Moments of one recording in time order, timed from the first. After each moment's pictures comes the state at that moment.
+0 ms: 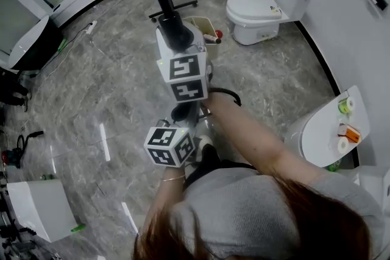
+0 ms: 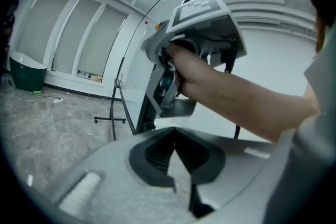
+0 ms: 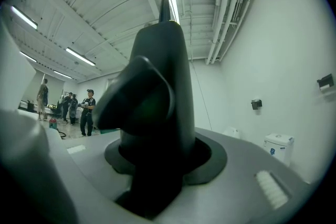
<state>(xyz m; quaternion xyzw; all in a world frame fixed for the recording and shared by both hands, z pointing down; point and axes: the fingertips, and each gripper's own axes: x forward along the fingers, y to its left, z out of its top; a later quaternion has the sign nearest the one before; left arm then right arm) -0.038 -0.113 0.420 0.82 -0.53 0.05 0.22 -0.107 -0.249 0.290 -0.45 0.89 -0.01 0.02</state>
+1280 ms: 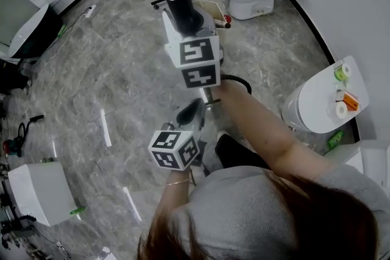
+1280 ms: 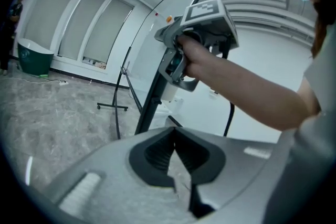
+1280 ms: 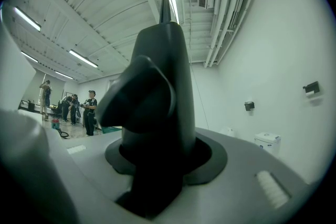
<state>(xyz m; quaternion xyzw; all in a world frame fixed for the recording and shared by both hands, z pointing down) 0.015 0.061 0.450 0.81 -0.52 0.05 0.28 -0.043 -0.114 0.285 -0.45 0.89 -0.01 0.02</state>
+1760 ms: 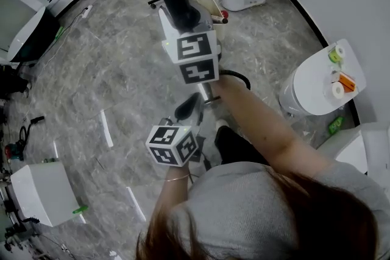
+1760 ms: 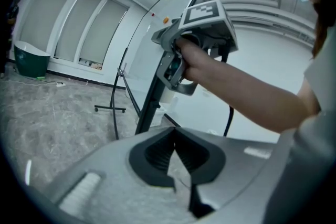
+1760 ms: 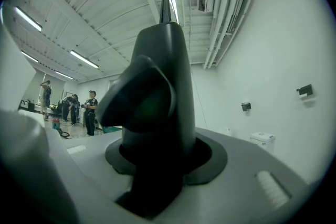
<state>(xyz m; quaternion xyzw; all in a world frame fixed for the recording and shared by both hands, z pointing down) 0.038 0.117 0.444 0.82 -0.50 0.06 0.27 -0.017 -0.054 0.286 -0.46 0.89 -0.01 0.02</state>
